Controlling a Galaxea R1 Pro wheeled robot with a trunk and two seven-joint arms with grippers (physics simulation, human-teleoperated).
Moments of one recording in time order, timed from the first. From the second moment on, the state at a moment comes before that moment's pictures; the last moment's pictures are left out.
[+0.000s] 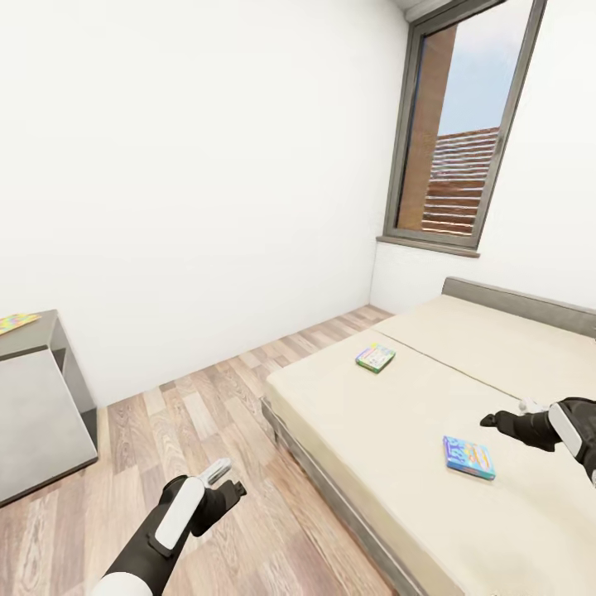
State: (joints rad) left arm -0.46 -0.07 -0.02 -0.83 0.86 0.65 0.50; right arm -0.88 -0.50 -0.14 -0.48 -0.23 0.84 0.23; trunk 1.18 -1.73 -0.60
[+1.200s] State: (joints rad) left arm -0.42 -0.03 -0.02 -0.84 0.87 0.67 0.48; right arm -0.87 -0.51 -0.14 -0.47 -0.22 0.87 0.23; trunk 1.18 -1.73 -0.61
